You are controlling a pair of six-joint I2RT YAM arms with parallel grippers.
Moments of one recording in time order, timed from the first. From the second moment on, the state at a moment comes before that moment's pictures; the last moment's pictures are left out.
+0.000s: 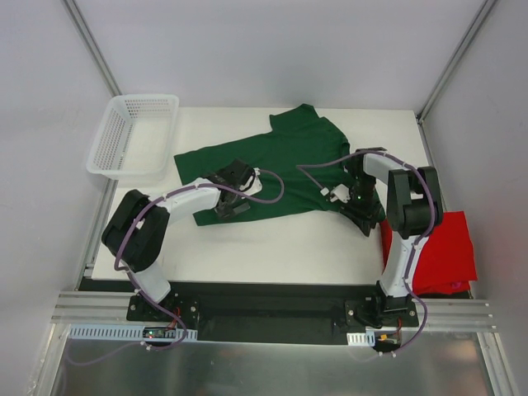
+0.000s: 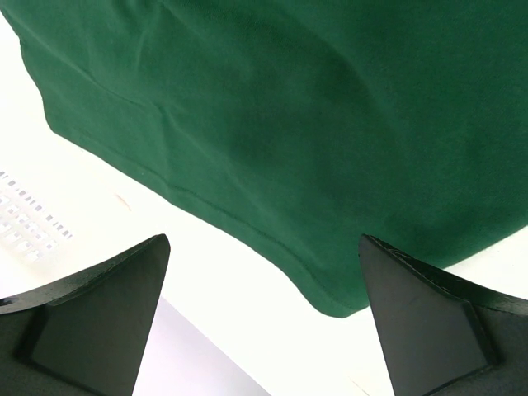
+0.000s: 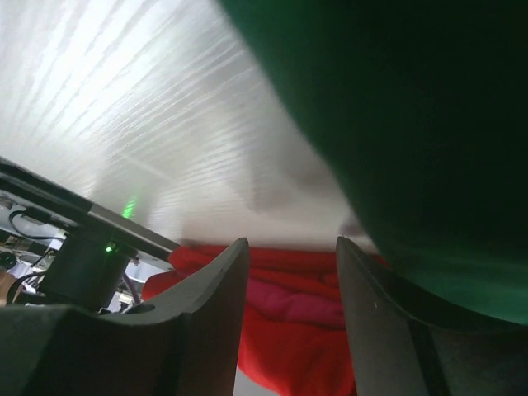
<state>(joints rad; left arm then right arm) -0.61 1.70 1.07 -0.54 -0.43 0.56 0.15 2.00 1.35 -1.27 0.00 -0.83</state>
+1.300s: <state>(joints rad) -0.62 1.80 1.09 -0.50 -0.46 0.59 0.15 1.99 1.39 -0.84 0.23 -0.70</state>
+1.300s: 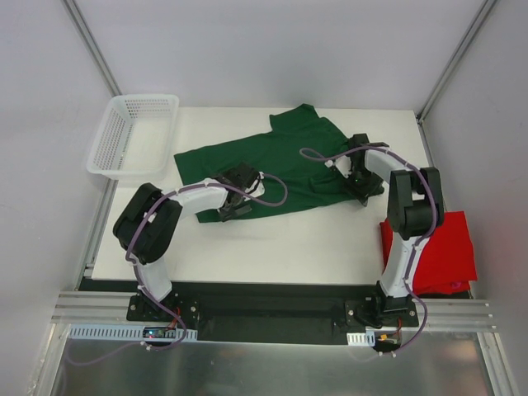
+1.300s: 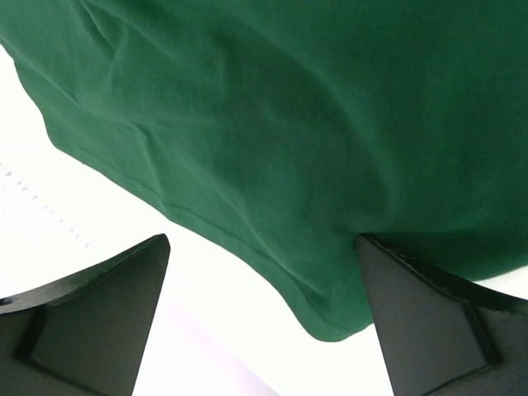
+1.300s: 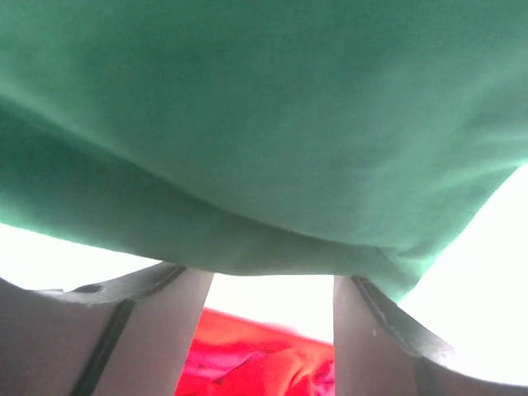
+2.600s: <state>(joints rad) -0.63 1.76 1.03 -0.48 -0.48 0.58 0.18 2.00 1.46 -0.70 0.30 -0.74</state>
